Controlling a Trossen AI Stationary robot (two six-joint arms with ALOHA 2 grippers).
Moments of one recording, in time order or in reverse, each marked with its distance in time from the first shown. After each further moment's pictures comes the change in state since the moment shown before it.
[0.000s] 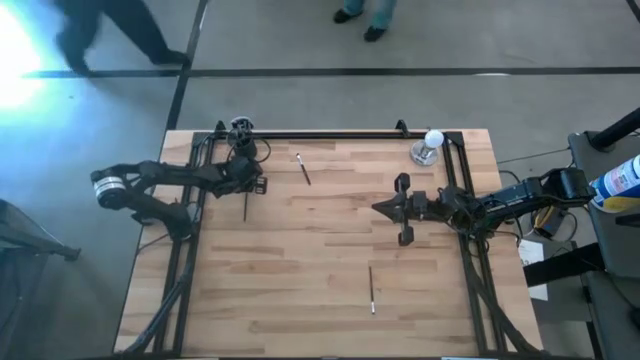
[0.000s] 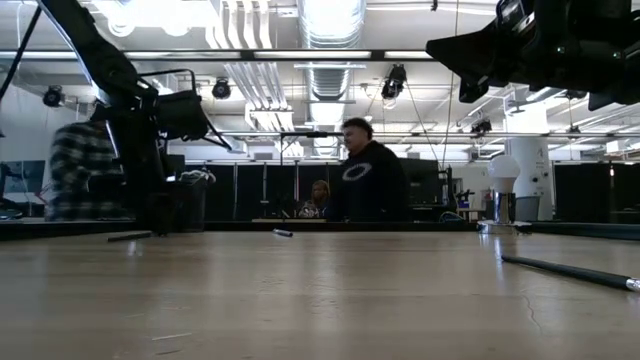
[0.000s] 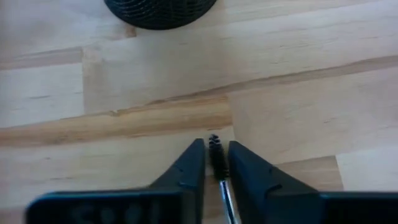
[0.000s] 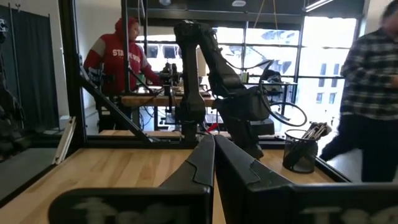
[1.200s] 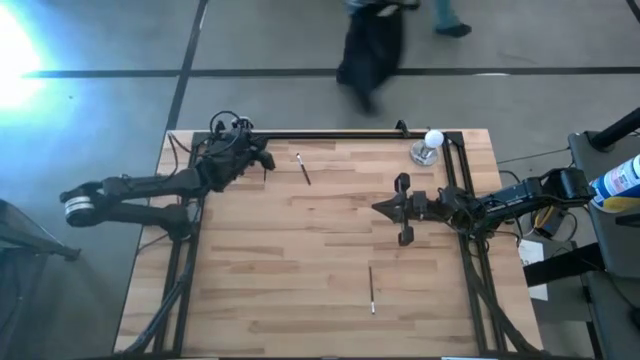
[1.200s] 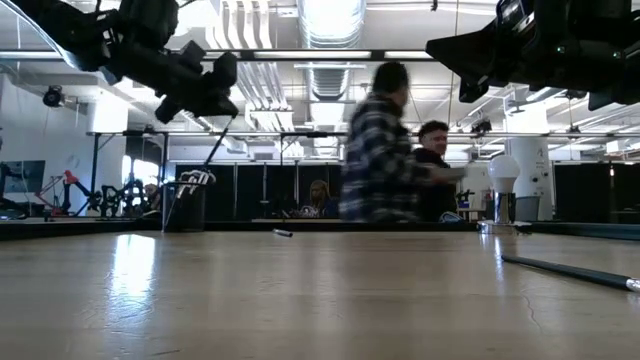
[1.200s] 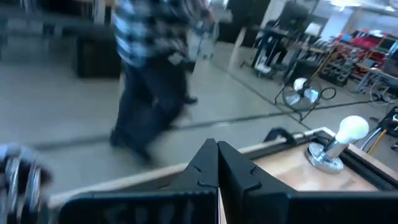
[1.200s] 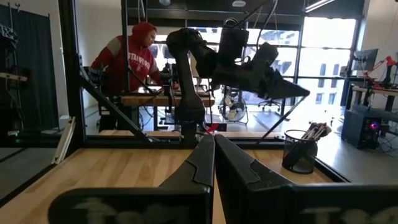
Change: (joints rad) left arm -0.107 -0.350 -0.003 0.717 -0.098 0.434; right arm 0.000 0.000 0.000 0.000 0.001 -0.003
